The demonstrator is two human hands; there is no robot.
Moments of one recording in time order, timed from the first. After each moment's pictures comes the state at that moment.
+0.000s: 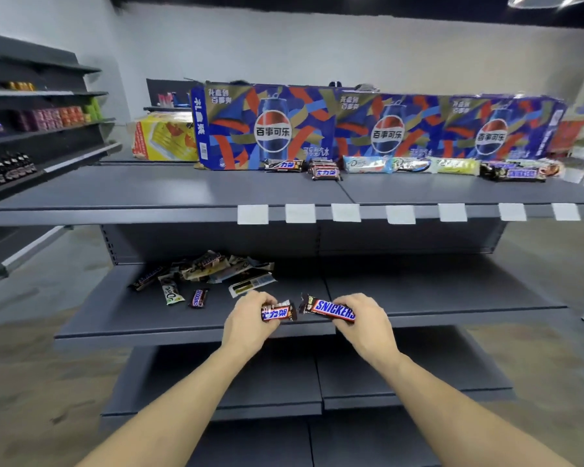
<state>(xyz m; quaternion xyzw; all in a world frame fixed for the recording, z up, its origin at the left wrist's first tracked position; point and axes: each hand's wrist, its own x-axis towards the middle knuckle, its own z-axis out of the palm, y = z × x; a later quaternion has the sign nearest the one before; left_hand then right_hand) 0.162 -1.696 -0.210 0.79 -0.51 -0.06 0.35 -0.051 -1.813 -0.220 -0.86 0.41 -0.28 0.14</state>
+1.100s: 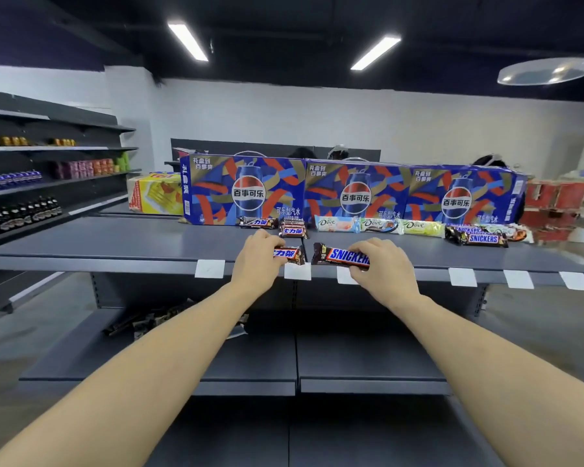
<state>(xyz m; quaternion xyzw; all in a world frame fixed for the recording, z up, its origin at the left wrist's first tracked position) 0.081 -1.800 -0.015 0.75 -0.54 0.14 0.36 -0.137 -1.913 -0.016 -0.87 0.35 -0.35 -0.07</state>
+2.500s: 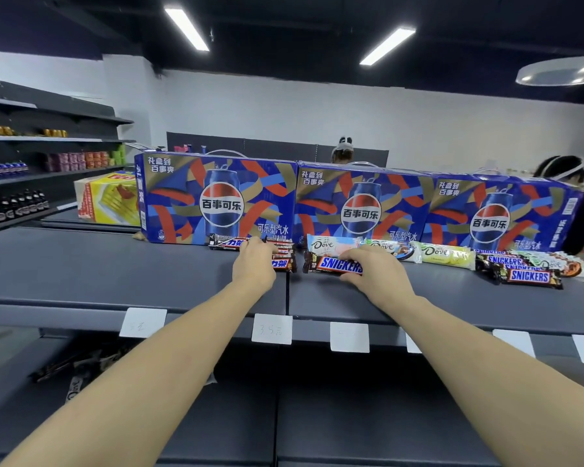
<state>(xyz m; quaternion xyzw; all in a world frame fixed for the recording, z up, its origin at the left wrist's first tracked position) 0.148 -1.983 -0.015 0.83 -0.47 0.11 0.28 -0.065 -2.091 -0.004 -0.90 0.32 -0.28 -0.03</state>
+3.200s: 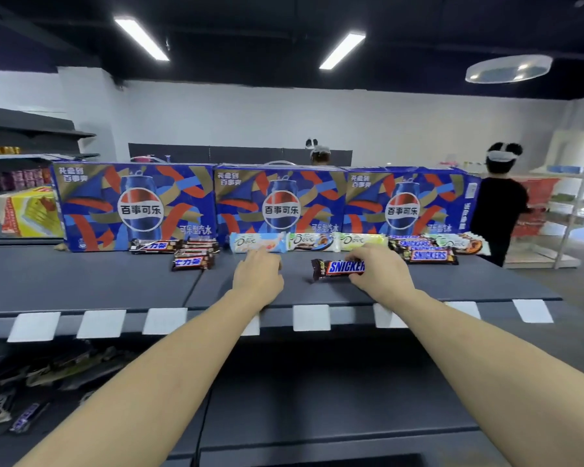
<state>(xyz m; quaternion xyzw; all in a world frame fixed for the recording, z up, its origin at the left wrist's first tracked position) -0.020 -2.035 -0.009 0.80 -0.56 0.14 0.18 -0.231 -2.149 -0.002 -0.88 0.40 -0.27 -0.06</state>
